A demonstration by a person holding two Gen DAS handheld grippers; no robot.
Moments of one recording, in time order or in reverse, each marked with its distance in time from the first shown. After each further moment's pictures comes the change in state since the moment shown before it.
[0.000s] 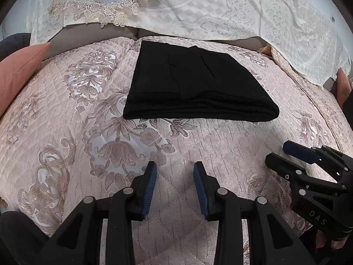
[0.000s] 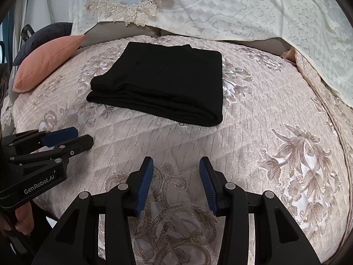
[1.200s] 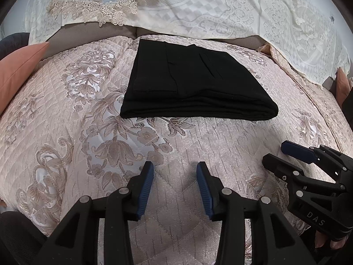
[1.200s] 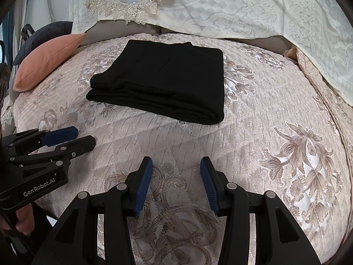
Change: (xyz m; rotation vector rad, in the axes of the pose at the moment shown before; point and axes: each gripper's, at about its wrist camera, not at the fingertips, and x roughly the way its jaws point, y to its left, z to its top) left arm 0.002 -0.002 0.000 0.002 0.006 -0.006; right arm 0.002 -0.001 -0.001 0.001 0.009 0.007
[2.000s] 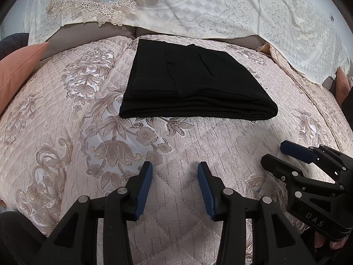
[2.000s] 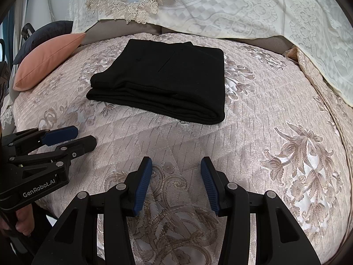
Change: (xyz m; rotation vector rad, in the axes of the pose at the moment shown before) left arm 0.000 -0.002 0.000 0.001 0.000 -0.001; right arm 0.000 0.000 0.000 0.000 0.002 -0.001
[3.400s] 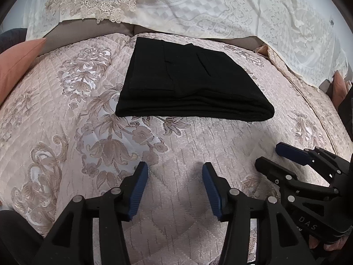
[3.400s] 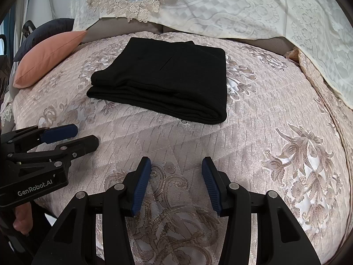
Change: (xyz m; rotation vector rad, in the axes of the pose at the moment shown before) left arm 0.001 0.001 0.000 -0.013 0.009 -0.034; right arm 0.002 0.004 -0.001 -0.012 0.003 -0.004
